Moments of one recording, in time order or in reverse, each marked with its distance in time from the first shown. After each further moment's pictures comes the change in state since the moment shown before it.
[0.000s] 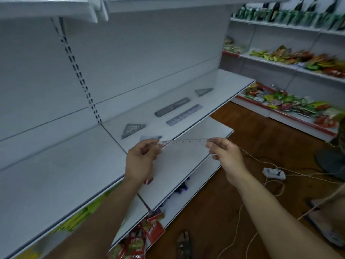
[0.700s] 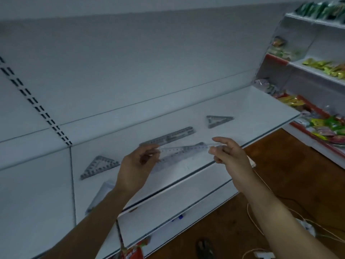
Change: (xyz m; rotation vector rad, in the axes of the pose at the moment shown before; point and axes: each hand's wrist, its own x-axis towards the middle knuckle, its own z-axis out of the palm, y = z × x) left_hand 0.181 -0.025 0.109 0.290 0.120 0.194; right_hand 0.275 -0.026 -0.029 -0.017 -0.348 -0.024
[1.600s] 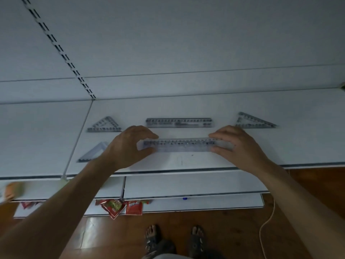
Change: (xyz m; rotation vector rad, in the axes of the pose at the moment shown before) left_hand 0.004 -0.014 0.011 0.848 -0.075 0.127; right_hand 0.141 0.030 -0.041 -0.849 -0.661 -0.768
